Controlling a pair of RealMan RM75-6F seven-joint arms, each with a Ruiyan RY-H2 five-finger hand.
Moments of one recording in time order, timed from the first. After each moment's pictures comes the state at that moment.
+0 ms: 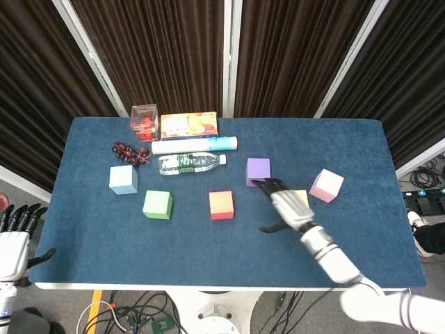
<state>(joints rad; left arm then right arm) -0.04 -1.20 -0.04 -1.50 1.52 1.56 0.07 0.67 -1.36 0.24 -1.76 -1.13 0.84 -0.11</state>
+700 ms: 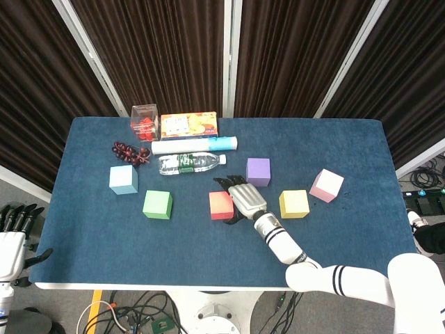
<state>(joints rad) -0.03 -1.20 -0.04 -1.48 1.51 1.56 0.04 0.93 -1.66 0.26 -1.48 -0.83 0.81 -0.32</state>
